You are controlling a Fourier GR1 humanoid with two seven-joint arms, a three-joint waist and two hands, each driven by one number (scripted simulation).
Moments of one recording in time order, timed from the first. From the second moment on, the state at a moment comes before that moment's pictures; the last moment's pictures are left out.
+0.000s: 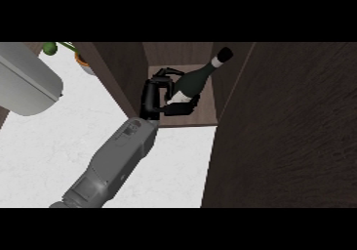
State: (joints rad) left arm -0.84 0.00 -0.38 -0.54 0.45 0.56 -0.64; right arm -0.57 -0.23 -0.03 -2.45 -0.14 -0.11 0.97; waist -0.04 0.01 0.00
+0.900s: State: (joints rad) left arm -1.03 0.00 -0.22 -0.24 0.59 0.44 -0.75; right arm -0.59 -0.21 -0.02 -2.43 -0.16 -0.11 0.95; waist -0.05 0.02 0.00
